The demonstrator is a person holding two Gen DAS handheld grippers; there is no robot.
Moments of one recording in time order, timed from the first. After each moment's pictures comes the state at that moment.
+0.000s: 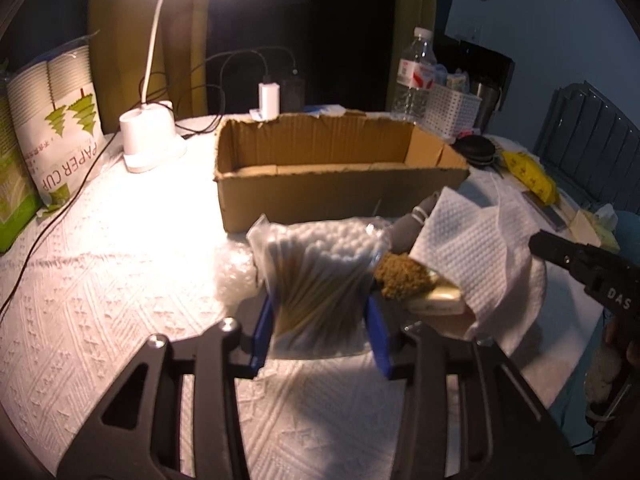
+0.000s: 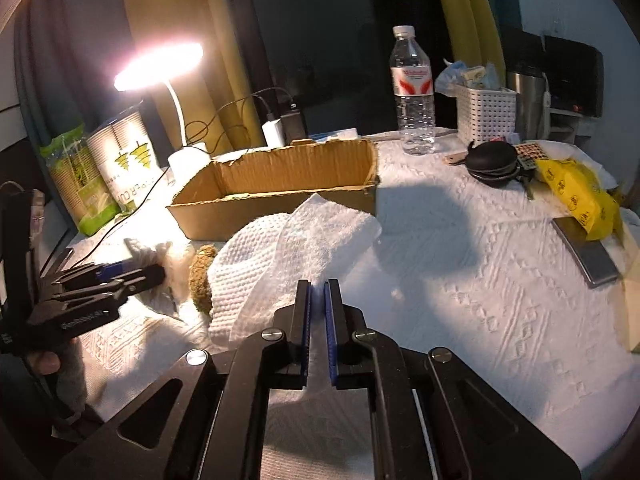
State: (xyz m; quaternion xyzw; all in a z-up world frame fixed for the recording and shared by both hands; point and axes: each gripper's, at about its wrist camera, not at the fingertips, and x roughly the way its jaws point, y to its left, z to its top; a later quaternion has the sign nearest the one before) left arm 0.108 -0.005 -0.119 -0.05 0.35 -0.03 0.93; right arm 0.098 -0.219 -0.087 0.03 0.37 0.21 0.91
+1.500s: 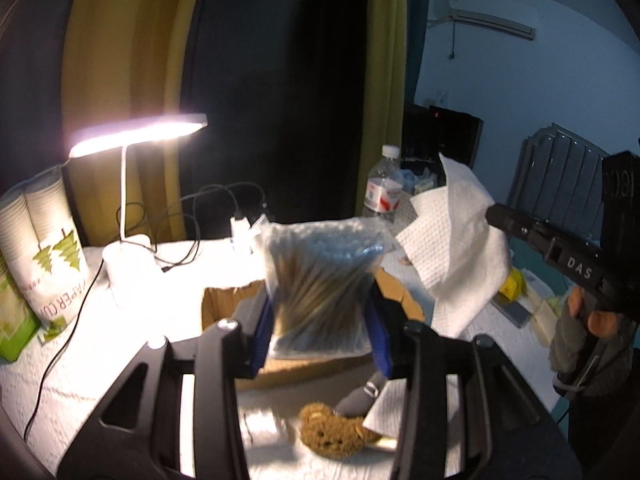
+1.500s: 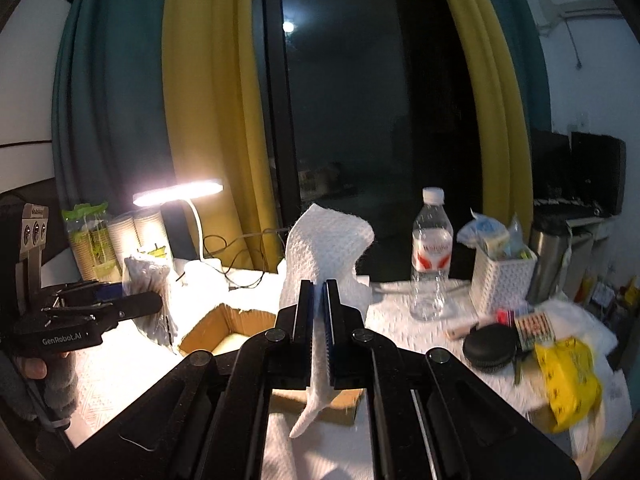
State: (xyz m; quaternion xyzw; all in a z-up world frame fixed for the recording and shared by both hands) left arm 0.154 -0.006 0.007 -0.05 0.23 -0.07 0.97; right arm 0.178 -0.220 0.034 0.00 0.20 0.27 0.94
